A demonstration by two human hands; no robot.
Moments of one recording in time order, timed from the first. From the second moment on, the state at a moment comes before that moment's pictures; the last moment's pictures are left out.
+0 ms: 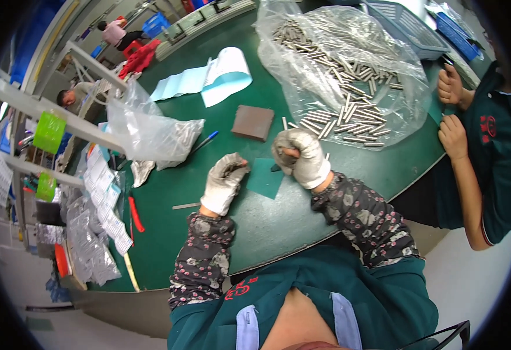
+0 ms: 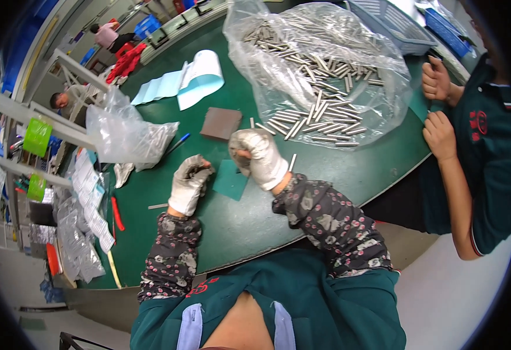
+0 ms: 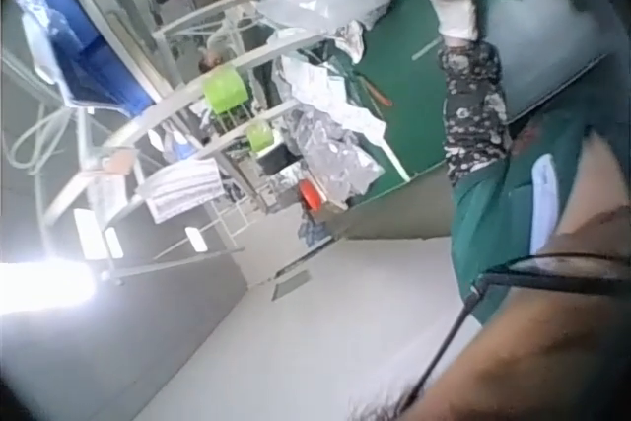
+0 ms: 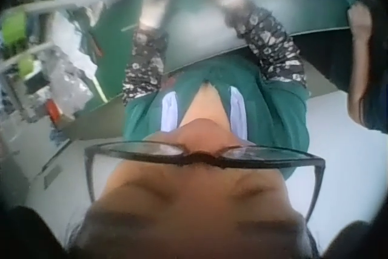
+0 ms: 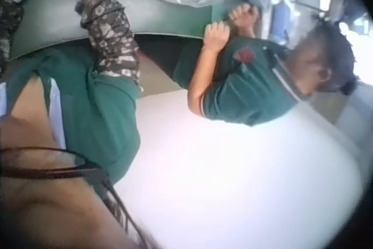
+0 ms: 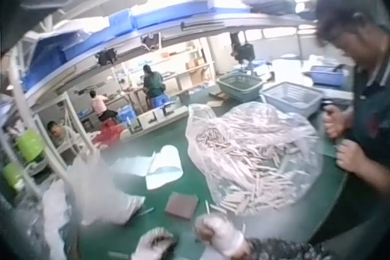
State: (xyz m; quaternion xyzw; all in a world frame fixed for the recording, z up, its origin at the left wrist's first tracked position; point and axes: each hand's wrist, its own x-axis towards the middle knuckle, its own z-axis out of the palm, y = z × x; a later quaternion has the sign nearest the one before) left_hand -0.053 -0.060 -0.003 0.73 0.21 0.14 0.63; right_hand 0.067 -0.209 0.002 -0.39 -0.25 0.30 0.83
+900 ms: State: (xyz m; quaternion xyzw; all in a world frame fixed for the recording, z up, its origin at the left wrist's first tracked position) left_hand -0.046 -0.059 -0.008 0.74 0.07 0.19 0.64; right_hand 0.069 -0.211 -0.002 -0.36 -0.25 0.30 0.85
